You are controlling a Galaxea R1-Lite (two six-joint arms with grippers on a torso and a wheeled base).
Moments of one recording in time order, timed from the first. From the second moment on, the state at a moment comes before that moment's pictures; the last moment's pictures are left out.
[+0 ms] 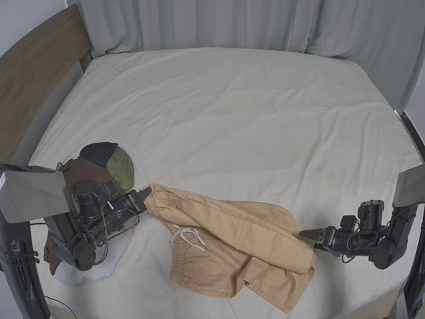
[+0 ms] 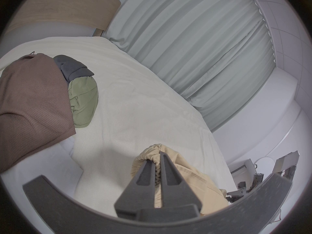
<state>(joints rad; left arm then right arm) -0.23 2.22 -0.49 -1.55 -0.21 -0.60 0.10 2.19 -0.25 -1.27 0.51 0.64</state>
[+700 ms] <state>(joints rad) -0.23 2.22 -0.50 -1.55 -0.21 -0.60 0.24 2.03 -0.11 -1.26 0.50 0.60</state>
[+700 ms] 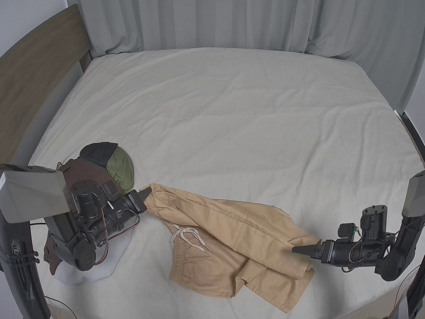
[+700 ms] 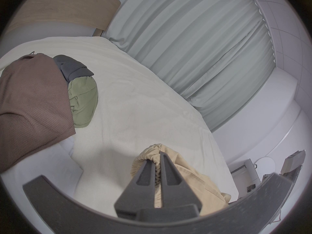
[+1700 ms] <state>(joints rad) -0.23 2.23 -0.50 -1.55 -0.21 -0.60 0.25 2.07 -0.03 -1.41 0.51 0.47</state>
